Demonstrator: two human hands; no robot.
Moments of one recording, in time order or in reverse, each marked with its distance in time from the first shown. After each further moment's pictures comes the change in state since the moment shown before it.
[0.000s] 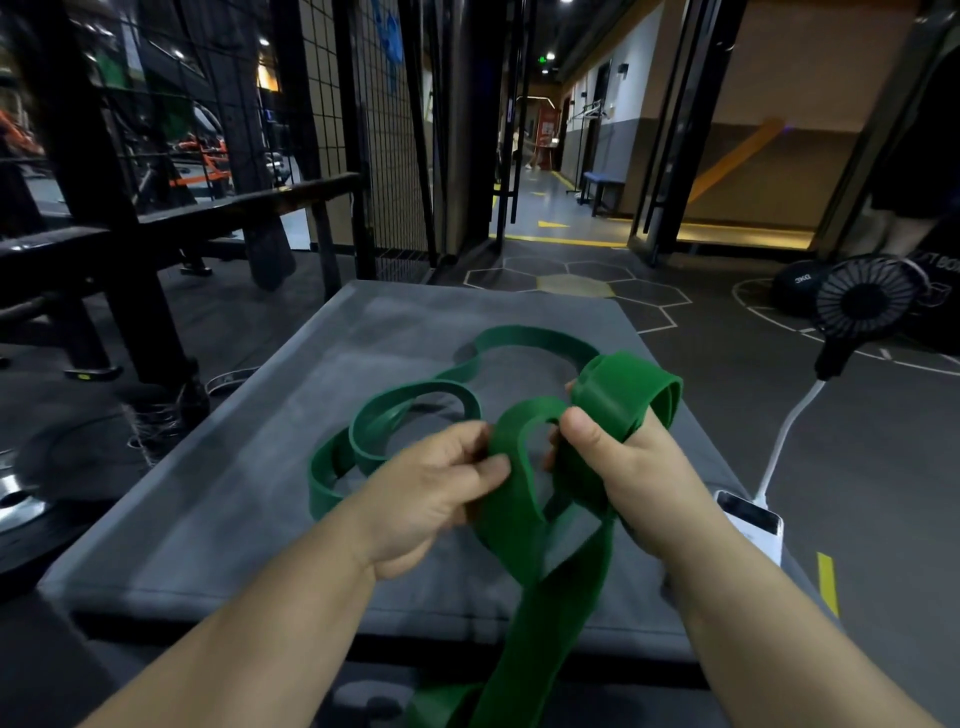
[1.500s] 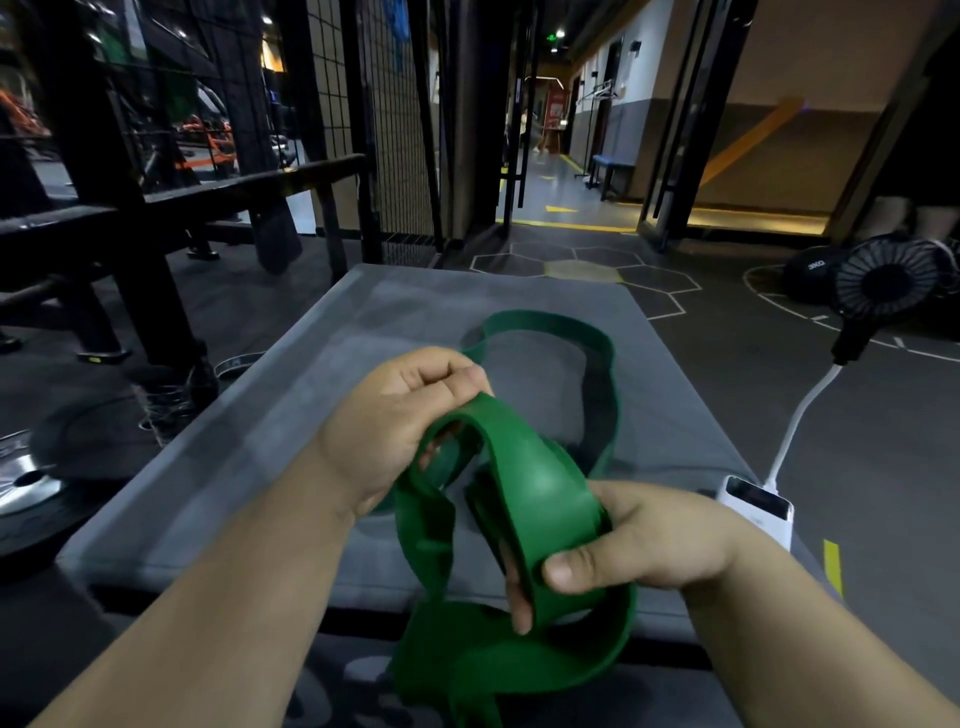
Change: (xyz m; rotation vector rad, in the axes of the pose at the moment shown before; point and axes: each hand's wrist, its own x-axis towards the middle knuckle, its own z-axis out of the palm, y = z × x) left_hand -0.003 0.036 -0.011 0.136 0.200 0.222; right_hand -0.014 -0.006 -0.006 0.011 -1.072 0.270
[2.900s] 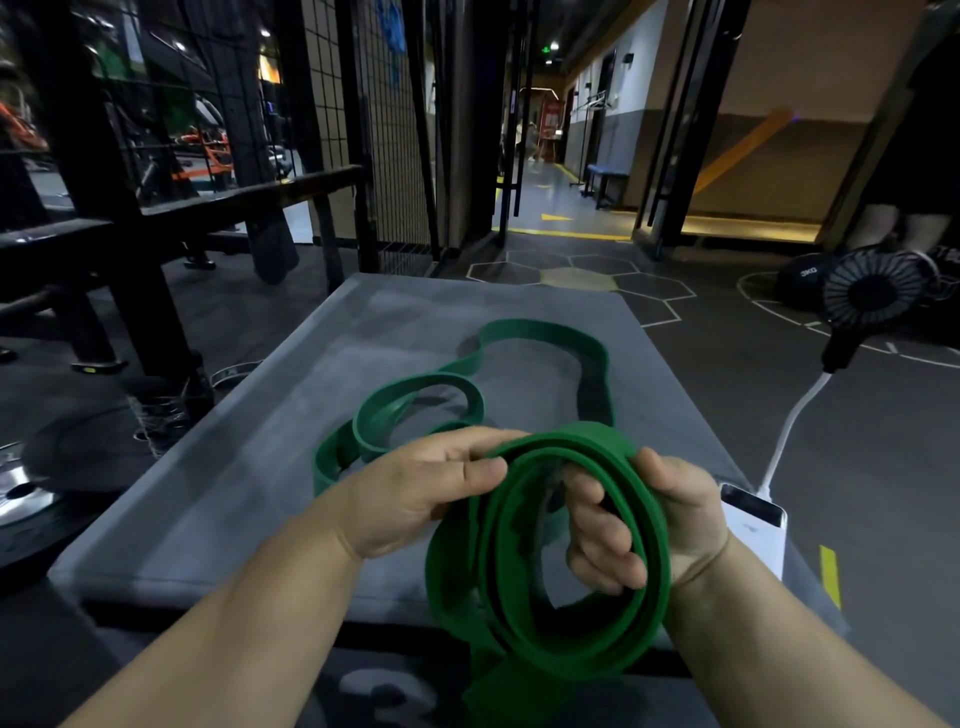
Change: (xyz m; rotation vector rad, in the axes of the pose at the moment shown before) left_hand -0.002 -0.038 -0.006 -0.104 -0.432 -0.157; right_hand 0.009 0.029 -0.015 0.754 -0.136 -0.413
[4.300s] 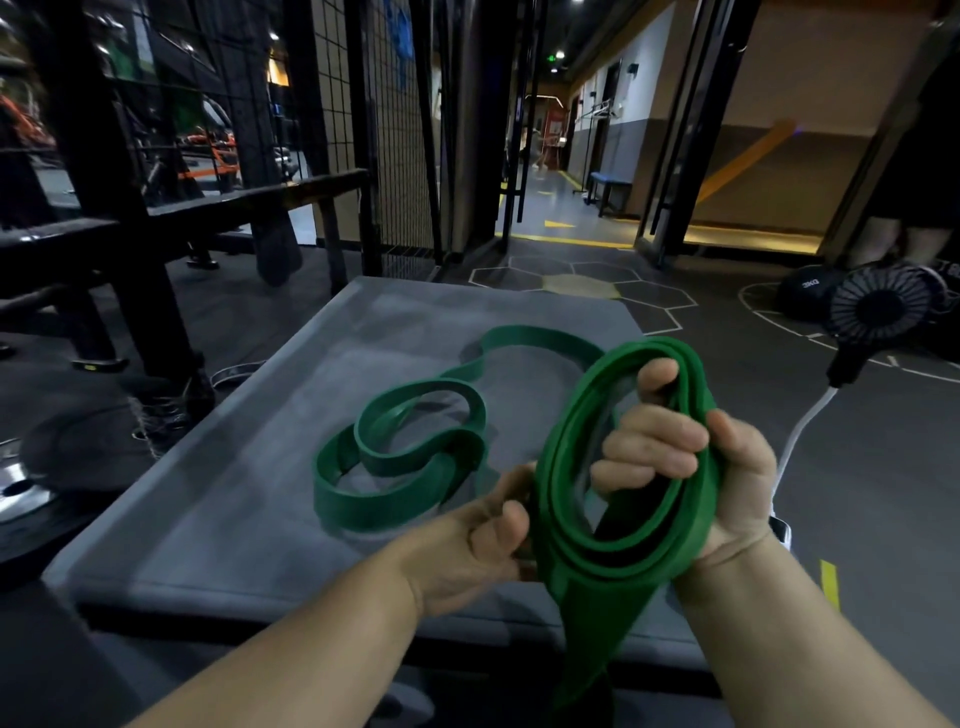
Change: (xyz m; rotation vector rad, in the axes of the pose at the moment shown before) left_hand 0.013 -0.050 0.027 -0.203 0.008 -0.099; right_hand 0.004 -0.027 0.007 0.167 0.147 -0.338
